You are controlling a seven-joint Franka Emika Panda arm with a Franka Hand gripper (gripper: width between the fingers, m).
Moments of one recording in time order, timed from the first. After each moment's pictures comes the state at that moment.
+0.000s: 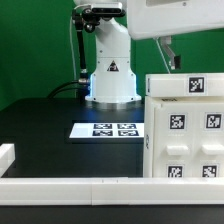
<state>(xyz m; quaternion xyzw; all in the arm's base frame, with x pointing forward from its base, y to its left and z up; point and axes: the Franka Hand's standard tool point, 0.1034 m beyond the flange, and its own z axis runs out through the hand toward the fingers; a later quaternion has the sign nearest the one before) 0.622 0.117 0.181 -0.99 0.09 -0.01 0.07</state>
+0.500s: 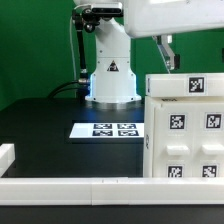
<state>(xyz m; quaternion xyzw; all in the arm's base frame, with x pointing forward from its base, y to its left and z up) 0.621 0.115 0.184 -0.98 -0.21 0.00 0.04</state>
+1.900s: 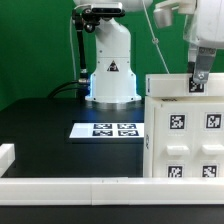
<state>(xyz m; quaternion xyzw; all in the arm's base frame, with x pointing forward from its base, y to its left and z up) 0.618 0.108 0.162 -0.75 -0.66 0.03 -0.03</state>
